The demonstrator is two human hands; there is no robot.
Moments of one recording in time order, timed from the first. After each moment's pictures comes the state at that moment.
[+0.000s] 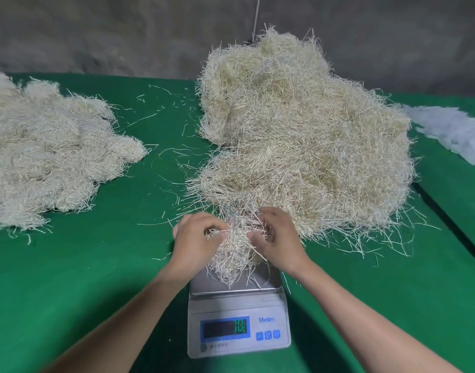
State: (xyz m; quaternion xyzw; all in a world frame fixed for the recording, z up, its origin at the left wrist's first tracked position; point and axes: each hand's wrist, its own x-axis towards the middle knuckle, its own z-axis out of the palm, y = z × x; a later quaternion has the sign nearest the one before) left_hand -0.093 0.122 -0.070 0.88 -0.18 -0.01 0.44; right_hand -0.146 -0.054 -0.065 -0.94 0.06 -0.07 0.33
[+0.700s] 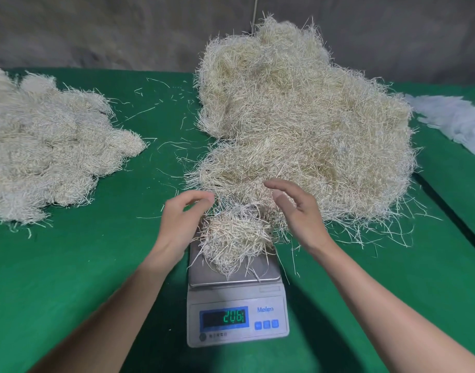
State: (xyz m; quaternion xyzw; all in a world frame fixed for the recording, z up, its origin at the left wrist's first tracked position) left_hand -0.088 0.129 -0.042 0.75 -0.06 -0.07 0.66; right_hand -0.152 -0.072 -0.025 -0.83 0.05 -0.16 0.53
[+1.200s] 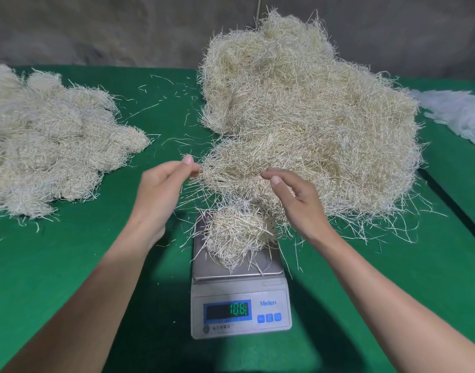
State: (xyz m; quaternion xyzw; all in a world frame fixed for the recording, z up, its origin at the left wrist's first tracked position) left_hand -0.078 0.150 -0.002 0.74 -0.07 -0.02 0.67; right_hand -0.150 -0.064 -0.012 -0.83 0.01 -0.17 0.53
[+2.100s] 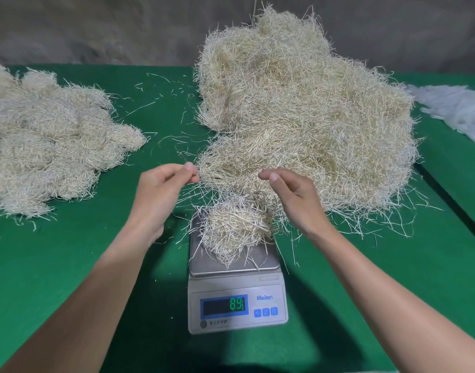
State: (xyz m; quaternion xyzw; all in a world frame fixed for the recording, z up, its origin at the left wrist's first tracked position) left_hand -0.084 0.143 -0.002 0.75 -0.04 -0.03 0.66; right_hand -0.149 -0.073 -0.020 -0.82 0.01 -0.16 0.56
